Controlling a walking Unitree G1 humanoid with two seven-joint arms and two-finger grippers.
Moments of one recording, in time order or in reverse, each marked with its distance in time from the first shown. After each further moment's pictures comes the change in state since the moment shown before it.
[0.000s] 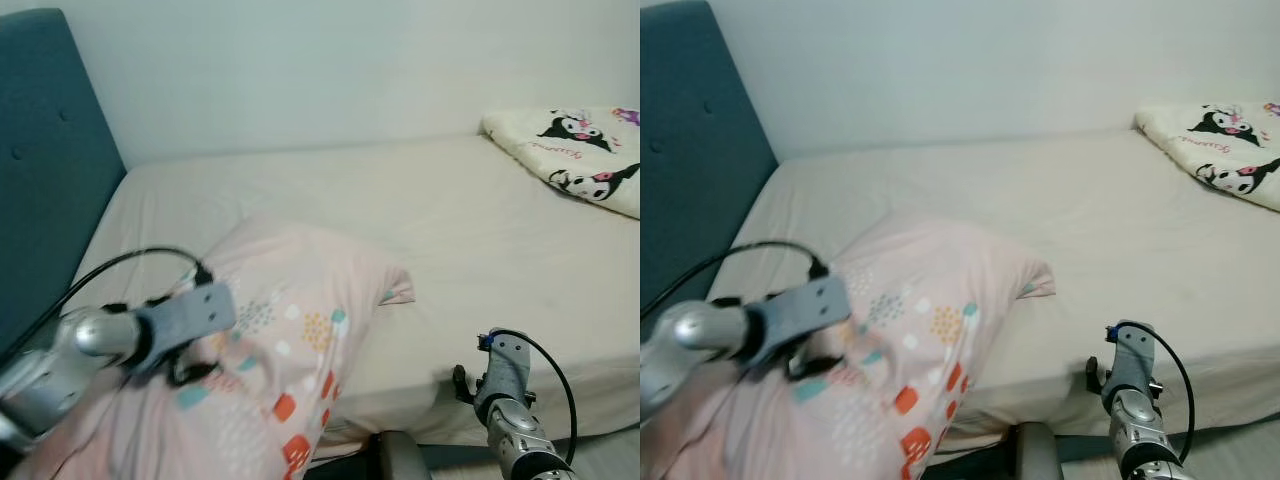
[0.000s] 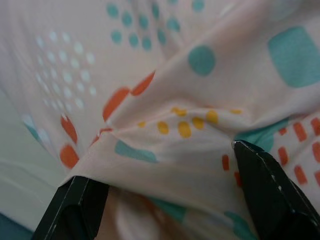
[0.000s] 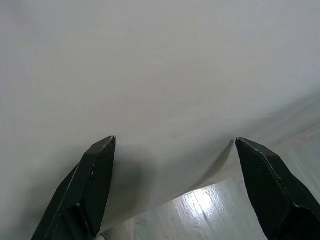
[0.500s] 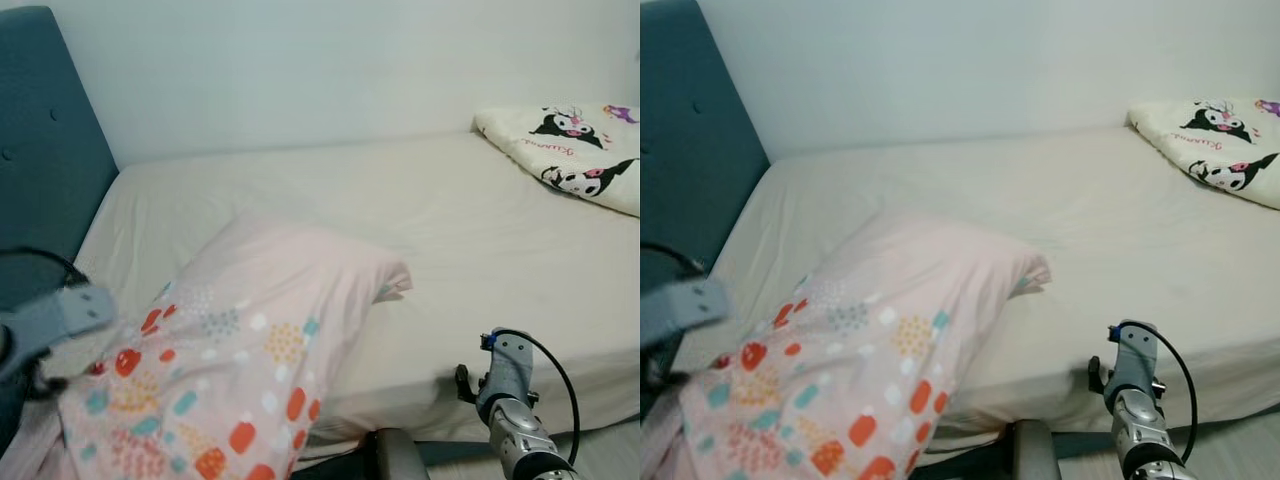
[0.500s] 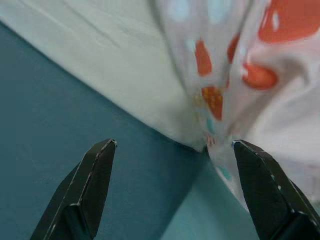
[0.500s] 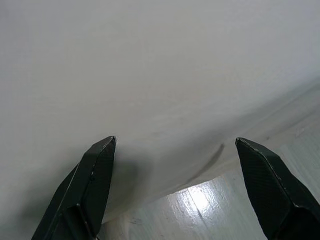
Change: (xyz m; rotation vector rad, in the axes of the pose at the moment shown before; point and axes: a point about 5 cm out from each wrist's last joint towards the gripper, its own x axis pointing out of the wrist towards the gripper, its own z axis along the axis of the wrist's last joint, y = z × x) left arm -0.091 0.039 -0.061 -0.138 0.442 0.177; right arm 0.000 -0.001 0.001 -0.002 -0.003 -0.003
